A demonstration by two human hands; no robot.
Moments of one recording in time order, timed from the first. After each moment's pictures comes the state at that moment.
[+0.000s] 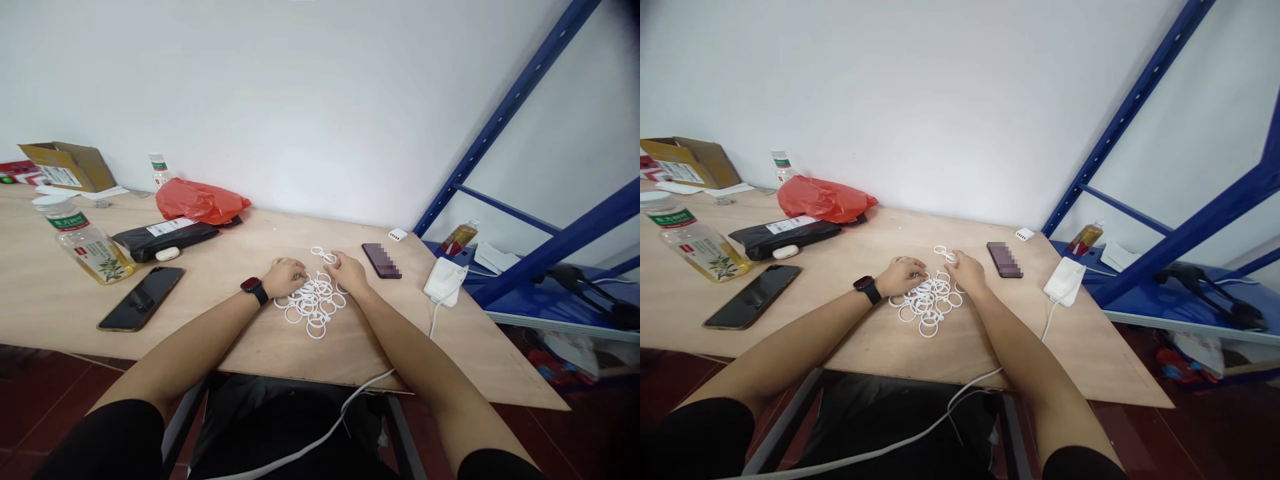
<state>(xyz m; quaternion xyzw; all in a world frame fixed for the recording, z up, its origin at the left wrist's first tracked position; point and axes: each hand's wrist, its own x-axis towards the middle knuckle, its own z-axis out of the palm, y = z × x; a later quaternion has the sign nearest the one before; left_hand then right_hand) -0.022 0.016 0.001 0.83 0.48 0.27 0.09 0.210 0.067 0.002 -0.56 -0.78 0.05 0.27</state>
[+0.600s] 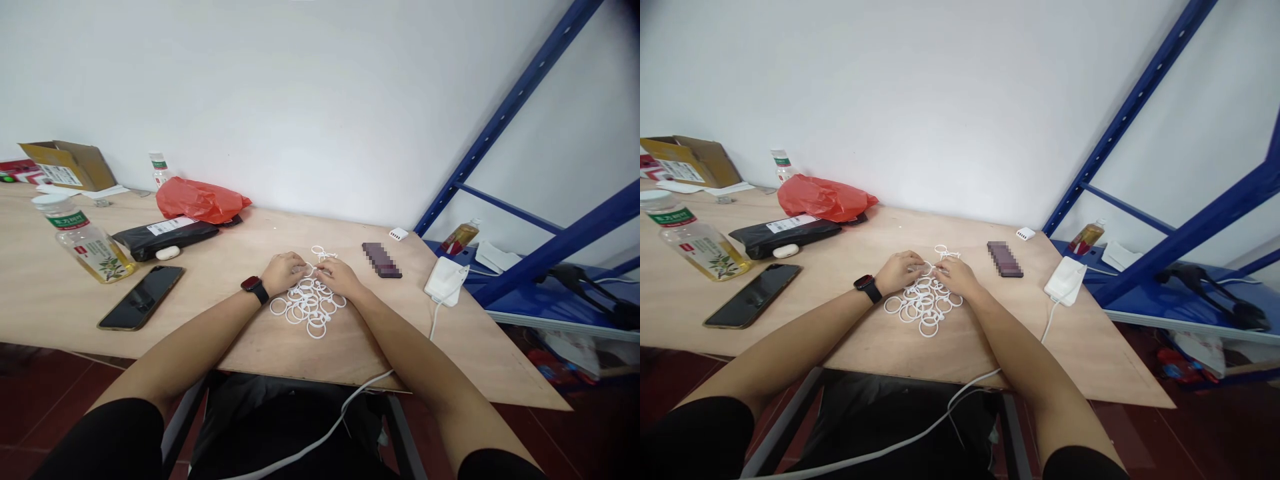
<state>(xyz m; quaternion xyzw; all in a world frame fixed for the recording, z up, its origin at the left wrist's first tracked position) -0.025 0.023 -0.002 0.81 0.45 0.37 0.08 0.195 0.053 0.003 -0.37 -0.89 0.09 0.26</state>
